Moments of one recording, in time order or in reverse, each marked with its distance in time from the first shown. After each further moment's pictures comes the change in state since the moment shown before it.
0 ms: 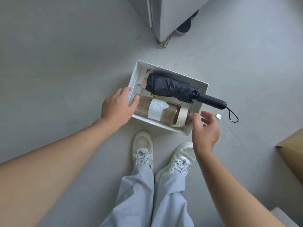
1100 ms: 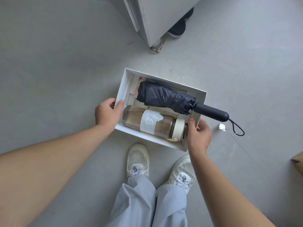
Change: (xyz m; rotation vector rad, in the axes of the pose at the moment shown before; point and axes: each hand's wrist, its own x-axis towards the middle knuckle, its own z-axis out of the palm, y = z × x) left_hand 0.052 -0.021 0.069 -0.472 0.146 -0.406; right_hand 0.058 0.039 0.048 0.256 -0.108 0.200
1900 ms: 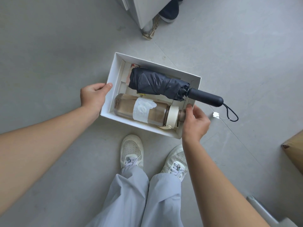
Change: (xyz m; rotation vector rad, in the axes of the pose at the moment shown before) left_hand 0.017 -0.003 -0.003 -0.340 -0.013 -0.179; right_hand -0.004 -0.004 0.003 0.046 0.181 -0.017
